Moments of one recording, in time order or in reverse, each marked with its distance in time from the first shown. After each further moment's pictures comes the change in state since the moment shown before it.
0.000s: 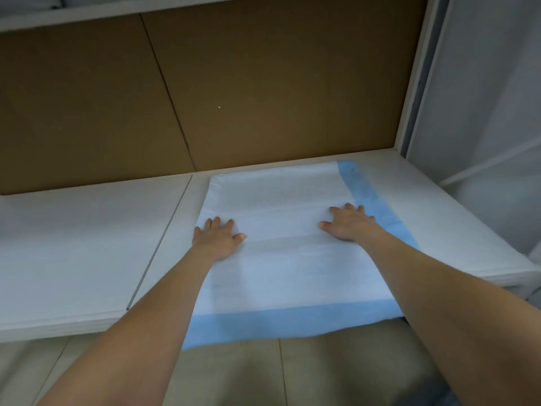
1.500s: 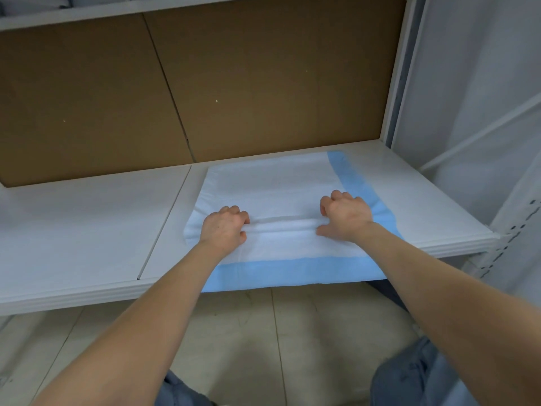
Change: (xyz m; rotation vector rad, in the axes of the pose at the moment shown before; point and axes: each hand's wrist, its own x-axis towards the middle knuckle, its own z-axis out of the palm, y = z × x) left_hand -0.071 0.021 0.005 0.149 0.483 0.257; right_hand -0.081 0.010 0.006 -0.194 0.318 -0.275
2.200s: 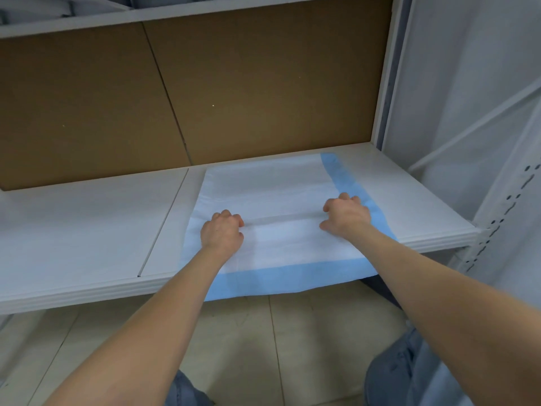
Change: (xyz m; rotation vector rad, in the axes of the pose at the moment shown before) left_hand -0.013 0.013 -0.002 -0.165 -0.084 -0.213; right_hand -0.014 0.002 -0.004 0.188 -0.082 0.306
